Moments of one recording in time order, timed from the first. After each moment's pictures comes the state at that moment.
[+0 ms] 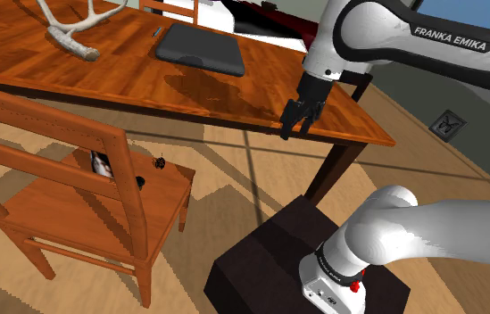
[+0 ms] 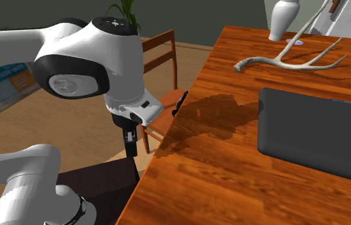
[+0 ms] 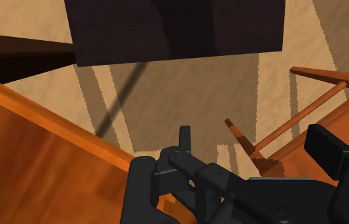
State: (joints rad) arm -0.02 -0.79 0.02 -2.45 0.10 1.57 0.03
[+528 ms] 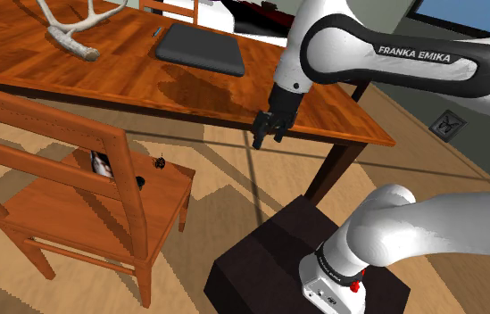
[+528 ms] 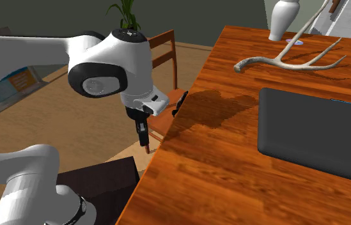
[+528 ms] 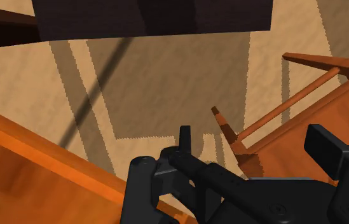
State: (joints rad) arm 0.03 -0.70 0.12 -2.49 0.17 1.76 0.09
